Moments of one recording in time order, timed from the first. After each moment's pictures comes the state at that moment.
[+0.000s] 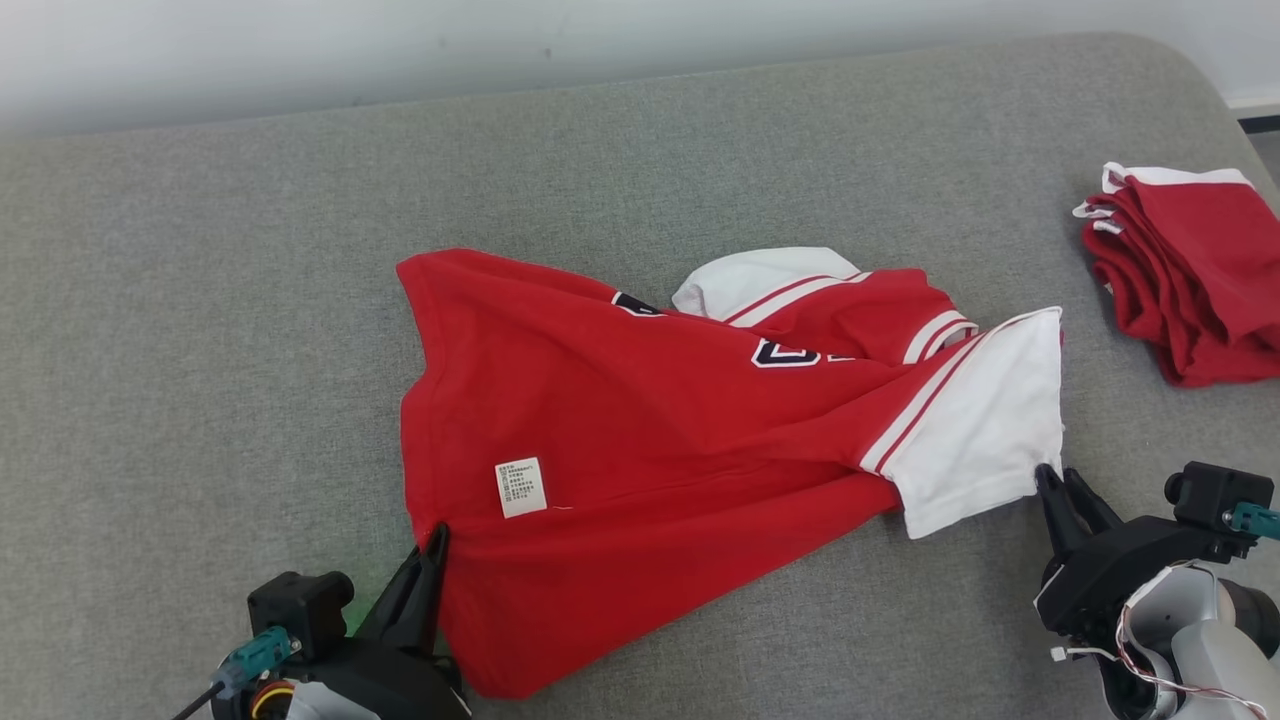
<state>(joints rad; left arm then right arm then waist) -0.23 0.26 -0.40 0.31 -0.63 -0.04 -0.13 -0.33 -0.23 0.01 0.56 0.52 0.13 0.09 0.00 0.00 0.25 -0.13</state>
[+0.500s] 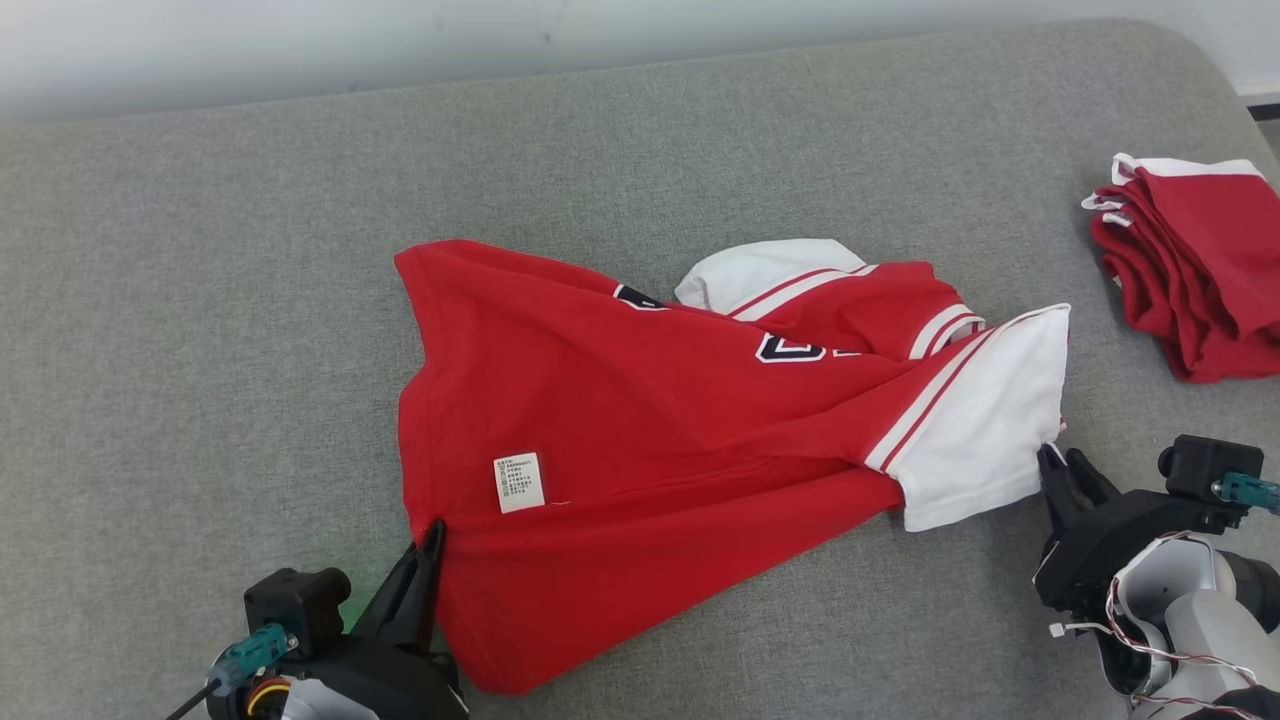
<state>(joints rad) -0.23 0.27 -0.41 0.30 -0.63 -0.03 -0.13 -0.41 -0.25 0.02 0.66 0.47 0.13 0.08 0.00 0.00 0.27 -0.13</state>
